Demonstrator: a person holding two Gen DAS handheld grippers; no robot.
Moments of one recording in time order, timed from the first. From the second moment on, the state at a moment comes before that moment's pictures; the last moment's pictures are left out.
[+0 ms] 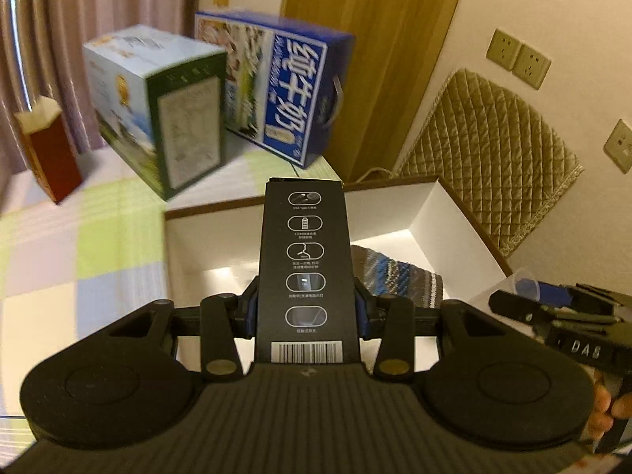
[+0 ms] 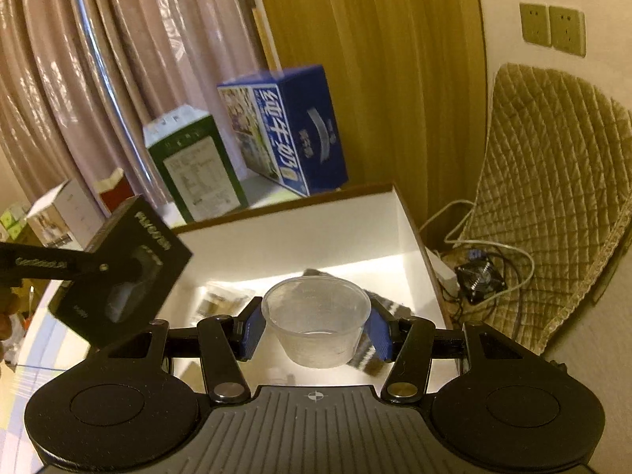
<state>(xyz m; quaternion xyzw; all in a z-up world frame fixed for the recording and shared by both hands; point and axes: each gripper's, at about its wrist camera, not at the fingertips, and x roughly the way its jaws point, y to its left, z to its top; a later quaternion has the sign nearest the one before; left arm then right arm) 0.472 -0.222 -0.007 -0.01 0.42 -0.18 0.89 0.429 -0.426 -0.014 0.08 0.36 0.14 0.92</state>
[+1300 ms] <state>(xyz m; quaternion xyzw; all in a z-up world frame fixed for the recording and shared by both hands) 0.522 -0.242 -0.062 0.02 0.46 -0.14 0.88 0.514 -0.431 -0.040 0.07 0.37 0.12 0.92</state>
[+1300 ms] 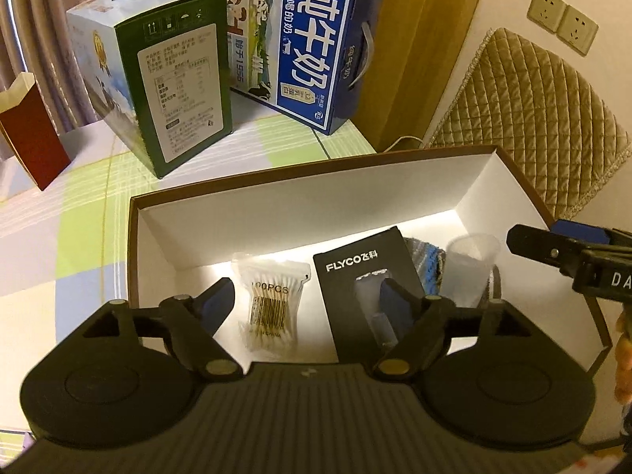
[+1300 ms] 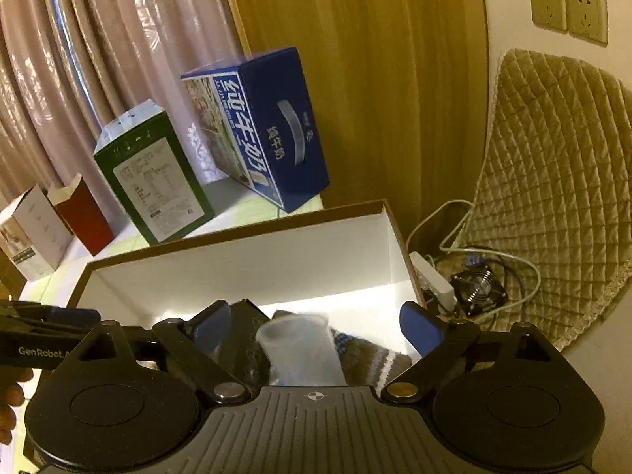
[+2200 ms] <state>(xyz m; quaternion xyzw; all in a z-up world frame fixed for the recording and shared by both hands) 0.477 -0.233 -0.040 0.02 0.45 -0.15 0.88 0.463 -0.425 -0.033 0.08 0.40 0.14 0.90</state>
